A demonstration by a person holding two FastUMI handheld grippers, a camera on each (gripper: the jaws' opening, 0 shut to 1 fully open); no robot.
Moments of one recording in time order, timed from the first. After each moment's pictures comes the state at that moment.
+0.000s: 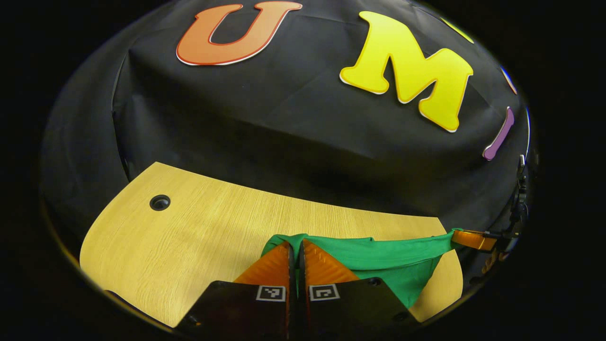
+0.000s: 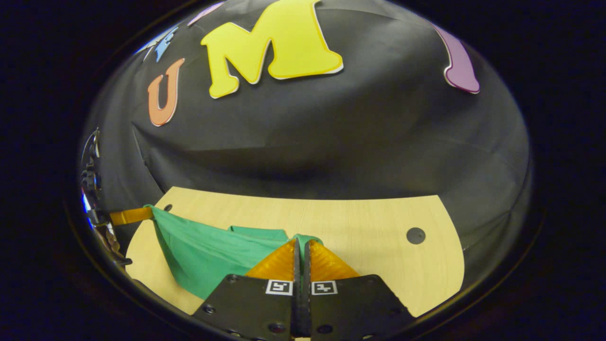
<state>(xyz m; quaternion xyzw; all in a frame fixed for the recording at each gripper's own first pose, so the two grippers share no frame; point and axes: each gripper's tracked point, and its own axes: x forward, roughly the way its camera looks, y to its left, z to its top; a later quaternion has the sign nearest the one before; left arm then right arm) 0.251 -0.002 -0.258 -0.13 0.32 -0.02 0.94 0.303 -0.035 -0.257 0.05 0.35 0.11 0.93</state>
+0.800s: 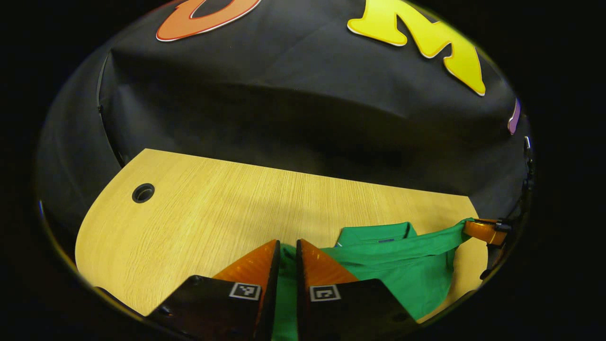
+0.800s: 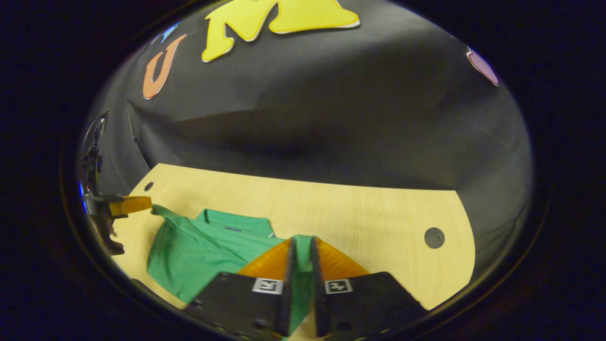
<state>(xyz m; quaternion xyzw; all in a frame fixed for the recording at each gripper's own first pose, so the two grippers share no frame) 0.275 0.002 -0.338 -0.07 0.38 0.01 0.92 0.326 -0.029 -0.339 0.01 0.40 0.13 0.91</state>
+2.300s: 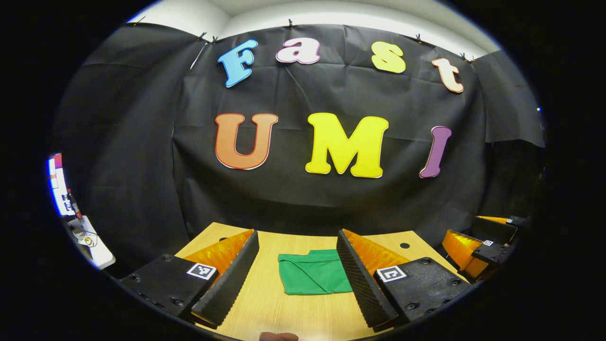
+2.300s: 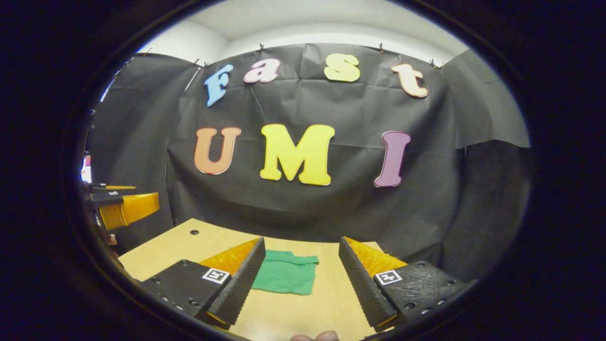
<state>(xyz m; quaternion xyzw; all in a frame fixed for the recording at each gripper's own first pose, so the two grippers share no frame) -0.041 -0.036 -0.004 -0.01 0.08 0.00 1.00 -0.044 -0.014 -0.020 -0.01 0.10 0.04 0.99</state>
